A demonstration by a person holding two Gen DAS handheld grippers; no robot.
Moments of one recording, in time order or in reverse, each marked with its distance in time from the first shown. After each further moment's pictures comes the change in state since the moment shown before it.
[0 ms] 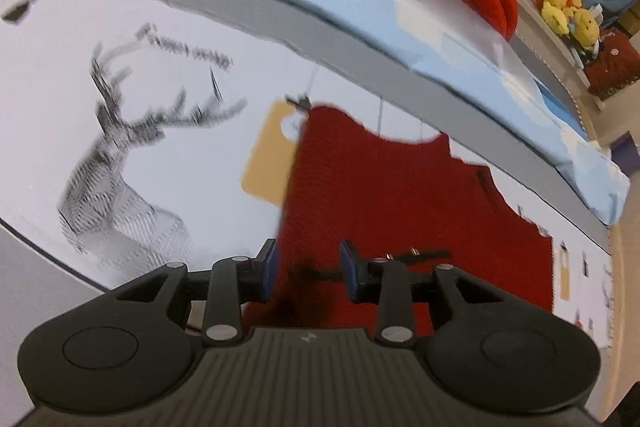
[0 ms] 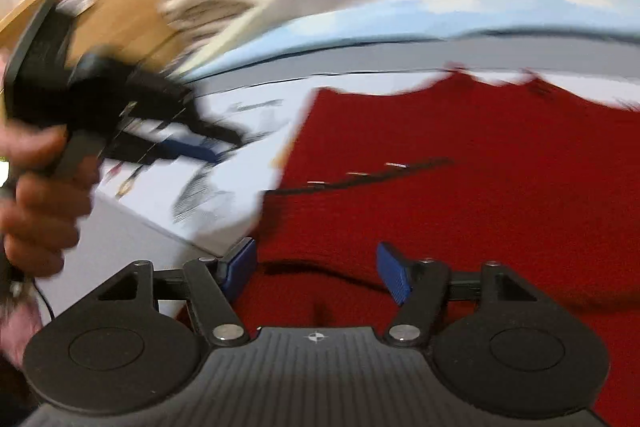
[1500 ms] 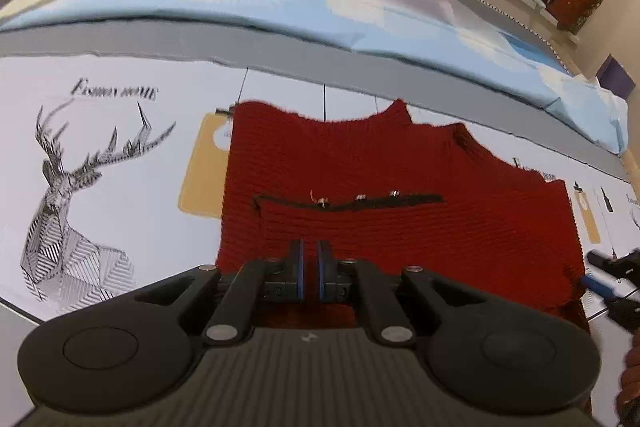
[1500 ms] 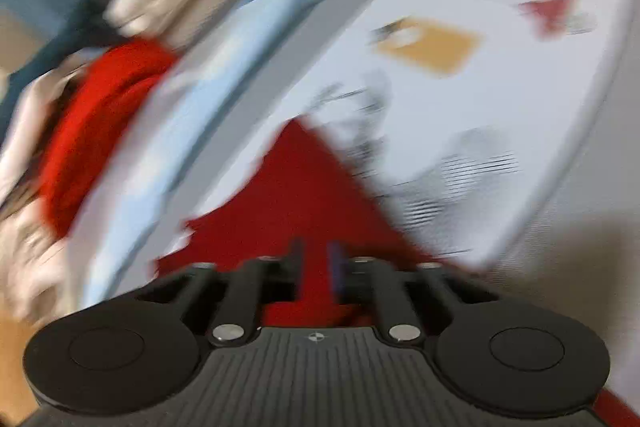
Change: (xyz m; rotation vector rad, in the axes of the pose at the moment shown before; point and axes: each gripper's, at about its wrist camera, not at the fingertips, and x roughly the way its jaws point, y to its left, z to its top) left arm 0.033 -0.052 -0.032 0.254 -0.106 0.053; right arm -0.098 -0.205 -0.017 0.803 -0.305 -0.275
